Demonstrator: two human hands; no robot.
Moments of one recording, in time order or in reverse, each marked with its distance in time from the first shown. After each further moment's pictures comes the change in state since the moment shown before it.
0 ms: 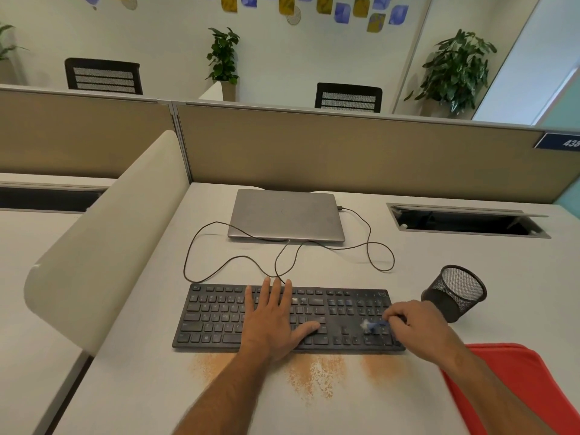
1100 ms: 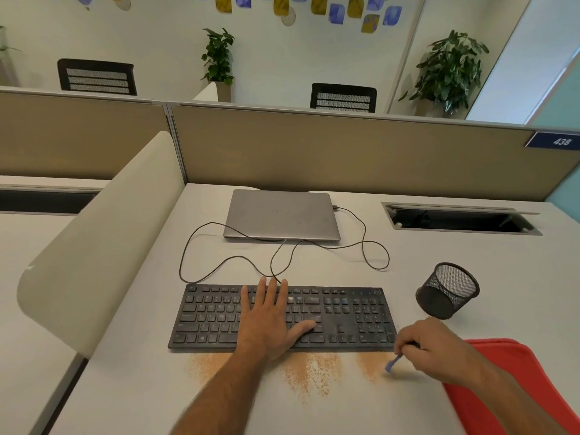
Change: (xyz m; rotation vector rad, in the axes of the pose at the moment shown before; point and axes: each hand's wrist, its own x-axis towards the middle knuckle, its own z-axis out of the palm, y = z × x) left_hand 0.000 0.000 0.001 0.005 0.011 -0.001; right_hand -0.030 0.018 -0.016 -0.027 -0.250 -0.144
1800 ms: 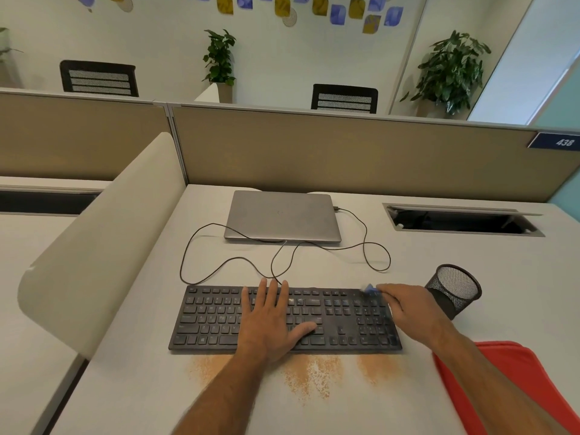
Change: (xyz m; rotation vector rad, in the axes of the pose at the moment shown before) left_hand -0.001 0.000 0.000 -0.004 0.005 -0.002; right_hand 0.053 -0.001 -0.001 0.035 0.394 -0.005
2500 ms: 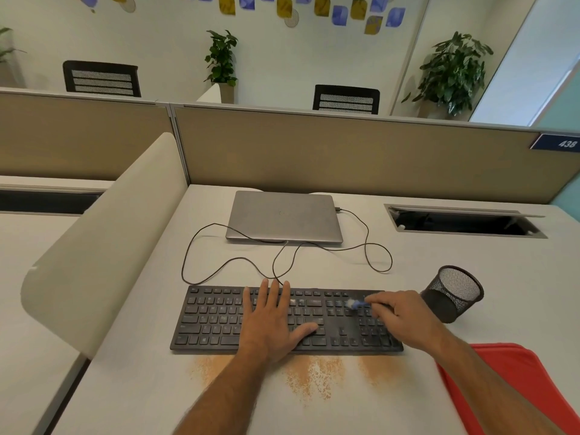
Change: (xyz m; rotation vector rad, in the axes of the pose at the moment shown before) left_hand 0.001 0.000 -0.001 0.009 -0.019 0.001; right_hand -0.002 -0.015 0.003 0.092 -0.129 0.009
